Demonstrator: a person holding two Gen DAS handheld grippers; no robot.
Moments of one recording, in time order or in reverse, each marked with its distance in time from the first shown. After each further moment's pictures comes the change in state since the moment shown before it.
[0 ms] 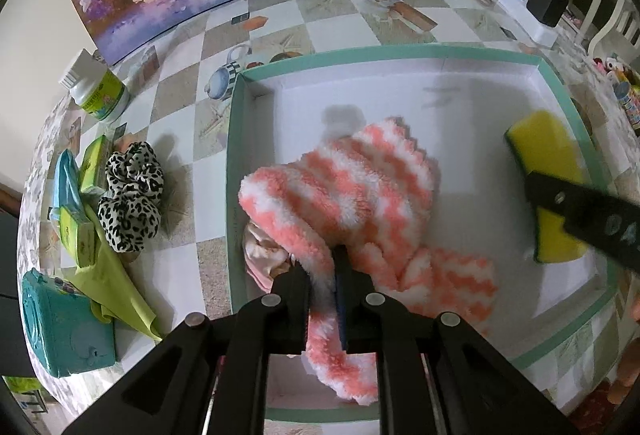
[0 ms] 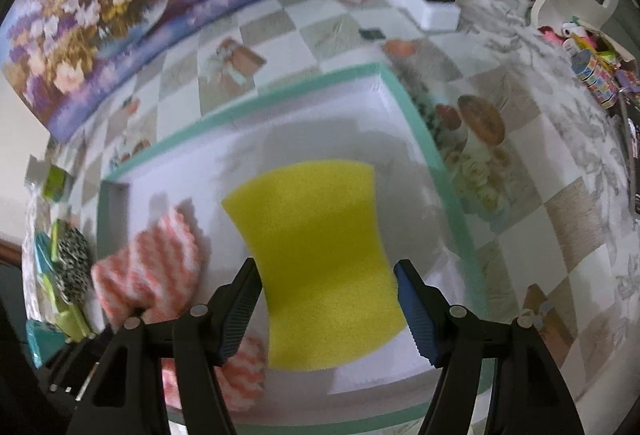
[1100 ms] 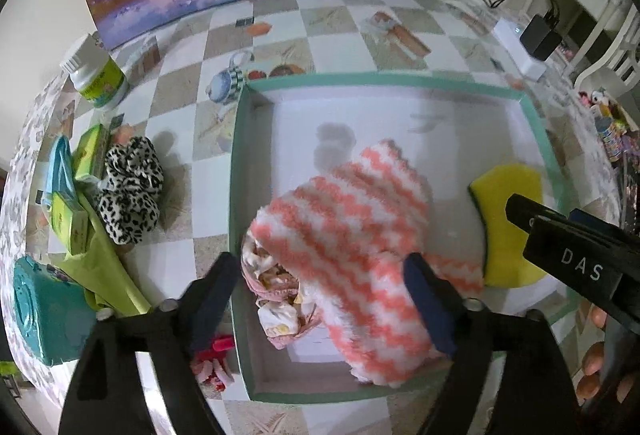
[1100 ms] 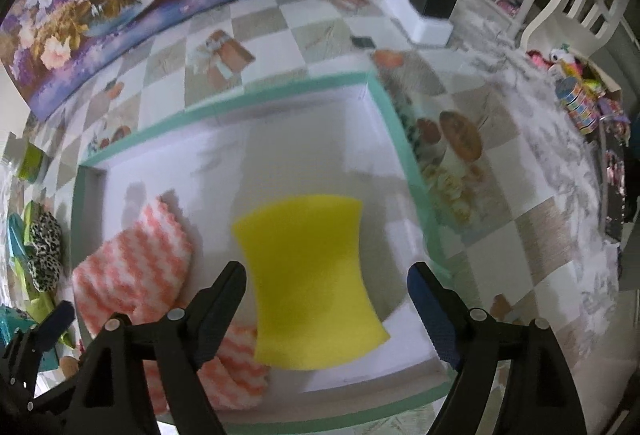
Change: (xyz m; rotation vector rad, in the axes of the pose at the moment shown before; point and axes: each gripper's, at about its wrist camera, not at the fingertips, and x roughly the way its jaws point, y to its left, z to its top) left arm -0.025 0.017 0.014 -0.086 -0.005 -0.107; right arm -0.012 0.009 -0.002 -0.058 -0.017 -0.114
